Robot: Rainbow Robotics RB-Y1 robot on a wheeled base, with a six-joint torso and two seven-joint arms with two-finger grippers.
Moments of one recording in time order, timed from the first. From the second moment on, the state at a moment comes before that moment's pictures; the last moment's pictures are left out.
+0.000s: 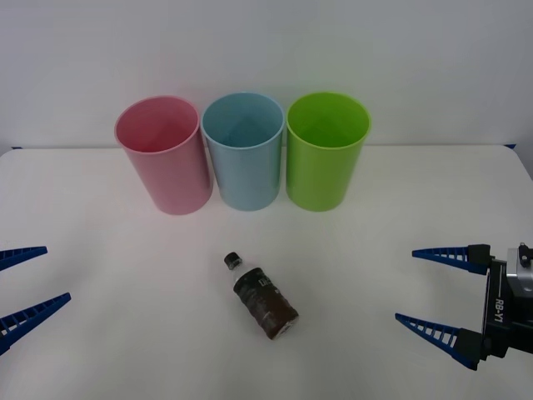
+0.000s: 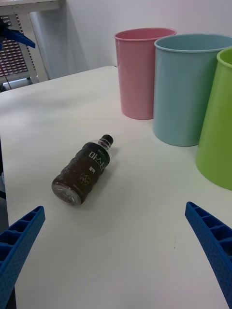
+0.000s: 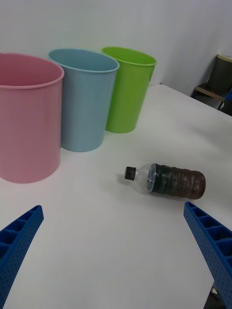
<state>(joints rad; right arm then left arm) 0.21 -0.42 -0.41 -1.88 1.40 -1.46 -0.19 0.33 0.57 0.60 -1.78 -1.16 -1.40 0.31</state>
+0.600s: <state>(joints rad) 0.22 -0.40 -0.41 -1.95 1.43 -1.46 -0.22 0.33 0.57 0.60 -1.78 -1.16 -1.40 0.31</state>
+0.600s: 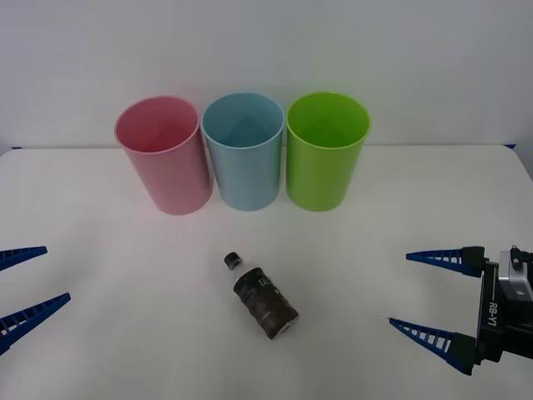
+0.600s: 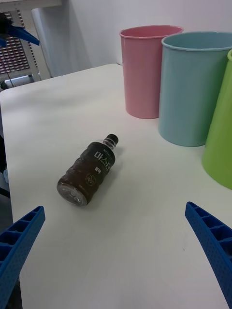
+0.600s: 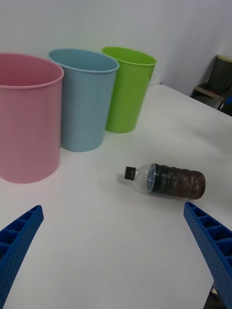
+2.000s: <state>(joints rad) 0.06 -0.40 0.21 -2.44 2.41 -1.29 -1.26 0.33 0.57 0.60 -1.78 -1.16 -1.40 0.31</state>
